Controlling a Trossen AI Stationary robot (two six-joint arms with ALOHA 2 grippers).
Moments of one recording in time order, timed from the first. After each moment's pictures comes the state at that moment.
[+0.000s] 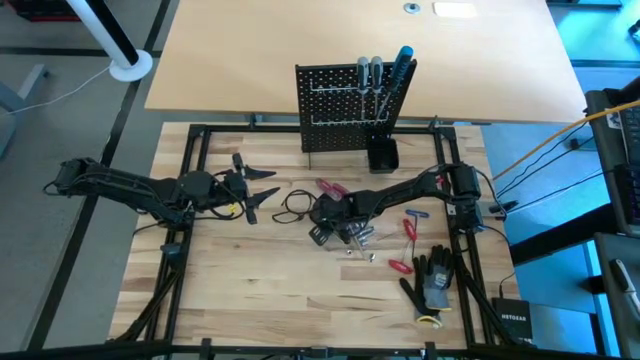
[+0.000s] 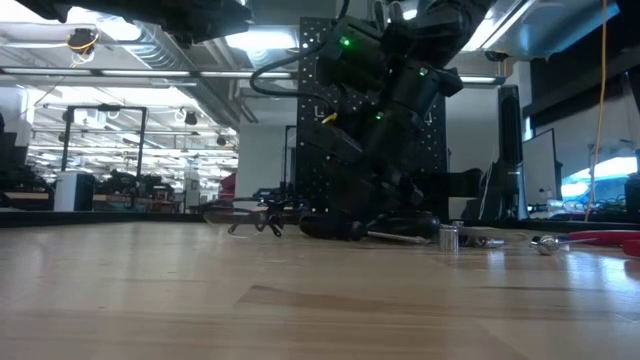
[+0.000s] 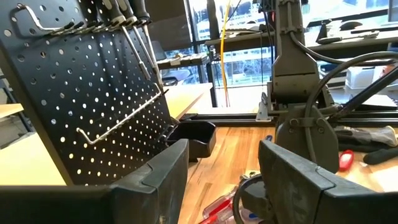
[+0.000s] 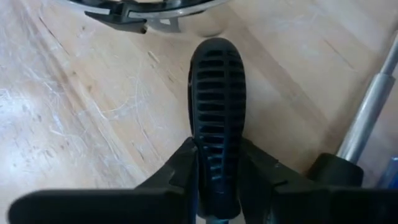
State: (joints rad) left arm -0.10 0.88 0.50 0.38 -0.45 0.16; right arm 0.05 2.01 1.22 -0.28 0.06 0.75
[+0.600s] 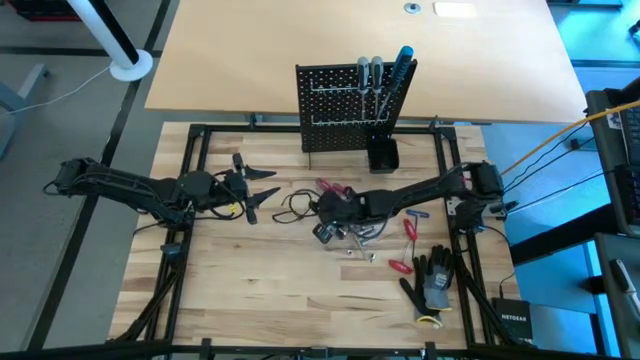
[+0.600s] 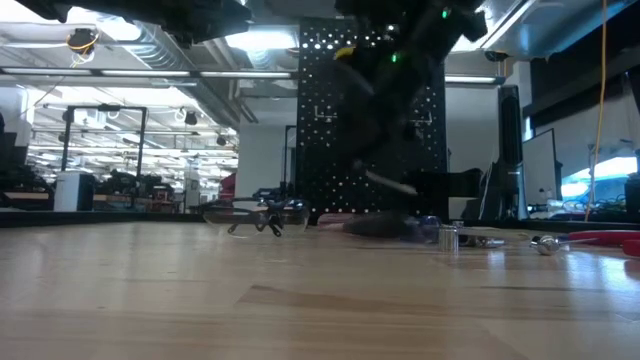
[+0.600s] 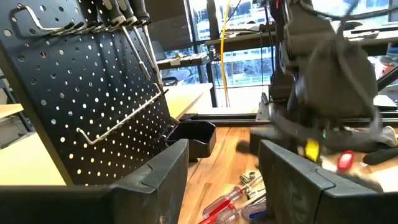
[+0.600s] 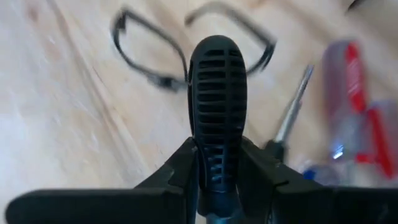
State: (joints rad) left arm -0.10 0.88 0.50 0.38 -0.45 0.16; right arm 0.10 1.82 1.21 -0.33 0.32 0.64
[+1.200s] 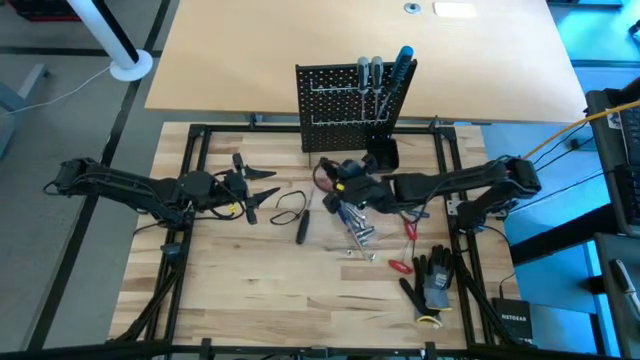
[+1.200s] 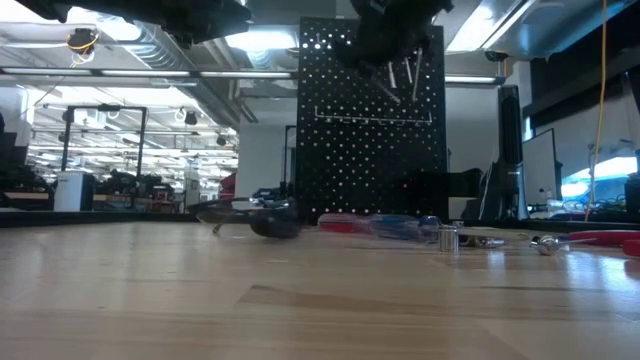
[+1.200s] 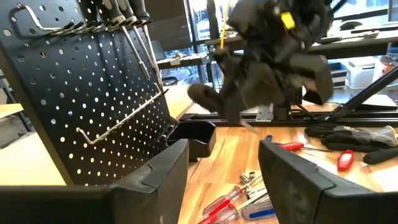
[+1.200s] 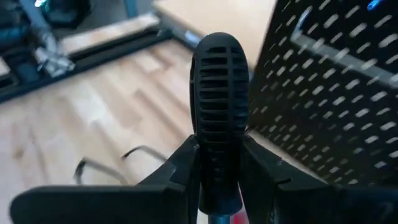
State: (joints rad) left arm -0.10 0.88 0.50 0.37 -0.45 0.16; right arm 0.09 1.54 1.22 -0.28 0.73 0.41
